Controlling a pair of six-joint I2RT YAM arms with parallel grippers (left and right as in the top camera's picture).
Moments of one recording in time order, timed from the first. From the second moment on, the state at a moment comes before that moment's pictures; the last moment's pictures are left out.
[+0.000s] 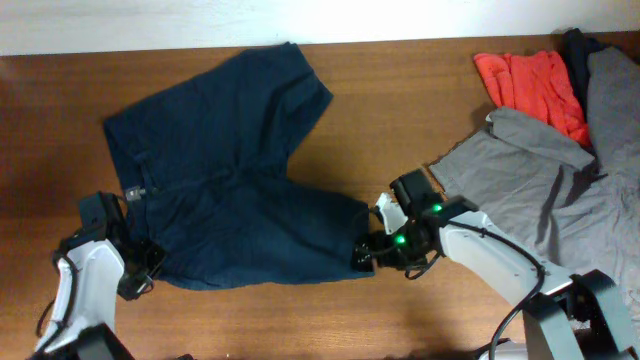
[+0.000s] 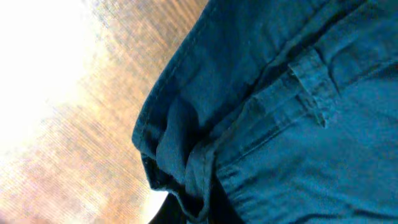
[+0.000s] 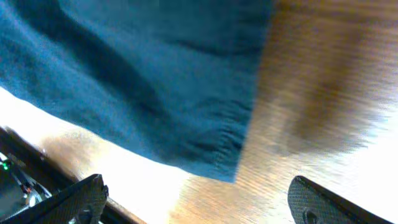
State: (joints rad) left arm 0.41 1.44 0.78 -0.83 -0.06 -0.51; right arm 0.39 1.54 0.80 -0.70 -0.50 0.30
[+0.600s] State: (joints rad) left arm 0.41 1.42 0.78 -0.91 -0.04 -0.47; right arm 0.47 1.68 0.82 -0.63 -0.46 0.45
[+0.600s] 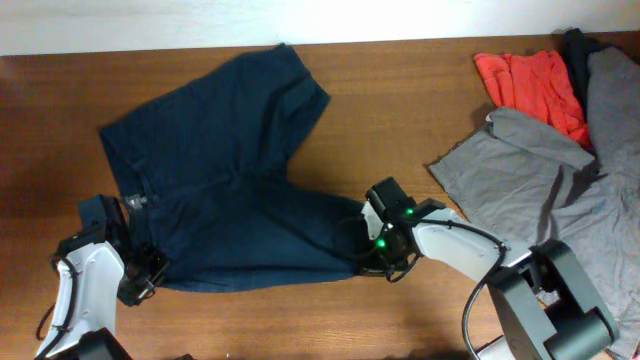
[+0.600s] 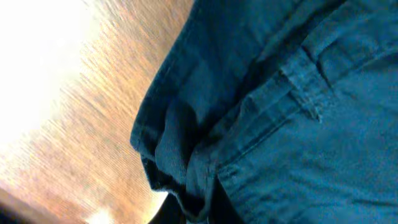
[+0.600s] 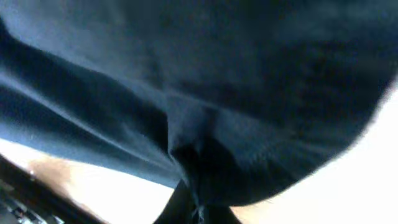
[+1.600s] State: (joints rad) left arm 0.39 1.06 0.90 -0.96 0.58 -0.29; right arm 0.23 1.33 1.48 -1.04 -0.17 0.25
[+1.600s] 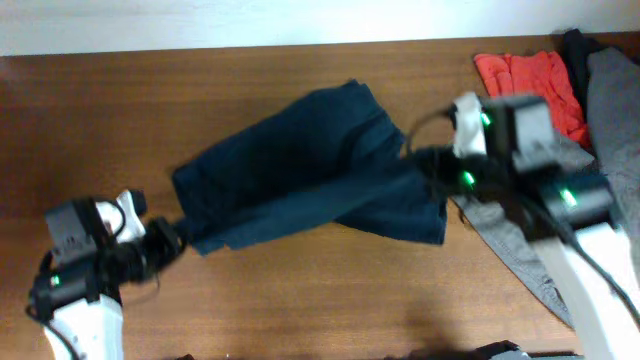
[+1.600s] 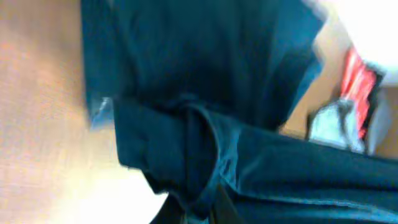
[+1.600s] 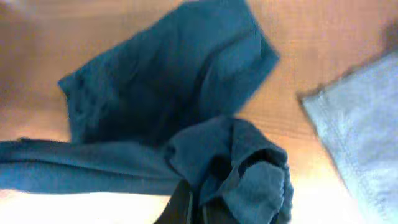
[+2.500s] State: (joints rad) left arm 0.38 1.63 0.92 -0.40 0.51 -0.41; right arm 0.18 1.87 1.53 -0.69 -0.26 0.10
